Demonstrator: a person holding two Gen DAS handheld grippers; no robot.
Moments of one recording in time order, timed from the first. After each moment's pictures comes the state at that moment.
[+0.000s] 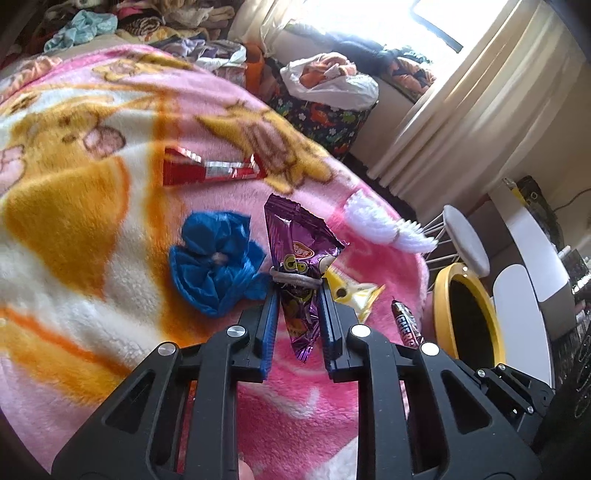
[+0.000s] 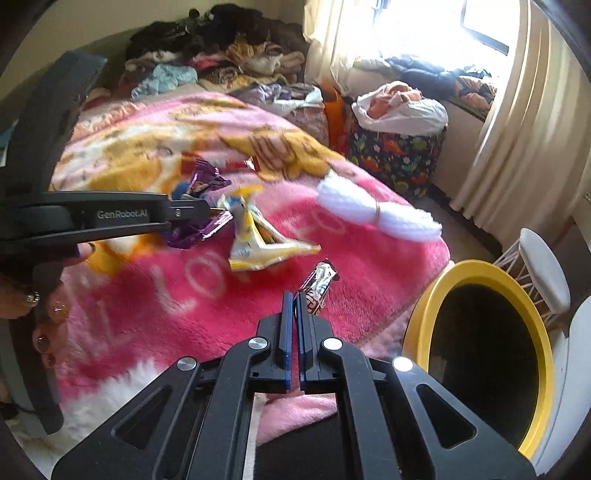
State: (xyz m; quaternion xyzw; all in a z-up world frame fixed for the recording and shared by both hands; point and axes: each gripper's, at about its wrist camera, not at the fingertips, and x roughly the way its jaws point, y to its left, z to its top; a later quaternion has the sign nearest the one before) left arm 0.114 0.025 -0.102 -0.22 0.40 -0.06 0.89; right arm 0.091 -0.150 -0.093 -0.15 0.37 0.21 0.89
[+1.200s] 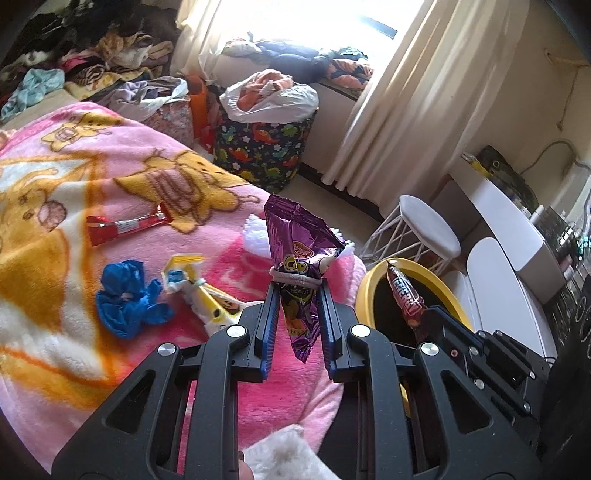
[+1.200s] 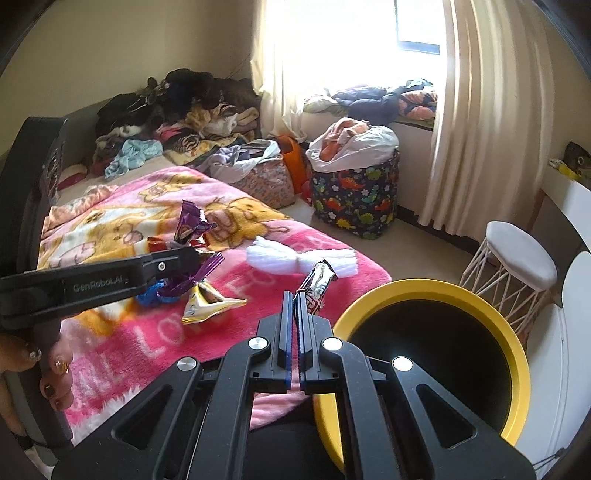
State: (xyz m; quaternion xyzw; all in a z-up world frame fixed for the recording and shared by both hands) left arm 0.109 -0.055 -0.047 -0.16 0.36 -0.12 0.91; right arm 0.088 -0.233 -0.045 -0.05 0.30 0.16 0.94
